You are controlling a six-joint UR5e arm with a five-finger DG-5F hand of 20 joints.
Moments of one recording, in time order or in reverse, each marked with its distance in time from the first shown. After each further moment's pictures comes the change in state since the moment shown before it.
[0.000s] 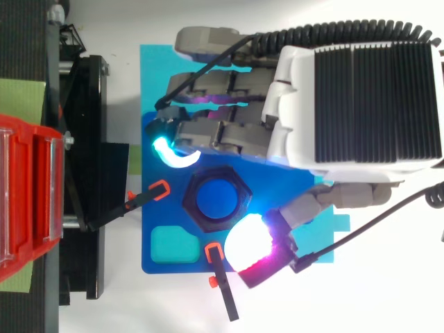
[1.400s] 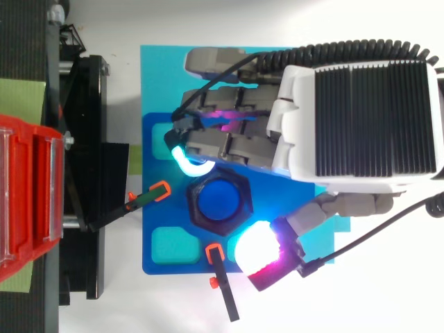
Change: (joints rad) arm 0.007 0.000 -0.006 -0.058 0.001 -0.003
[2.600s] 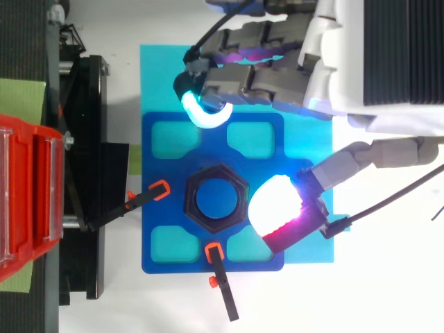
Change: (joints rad) arm -0.044 0.037 0.037 -0.030 -0.006 -0.016
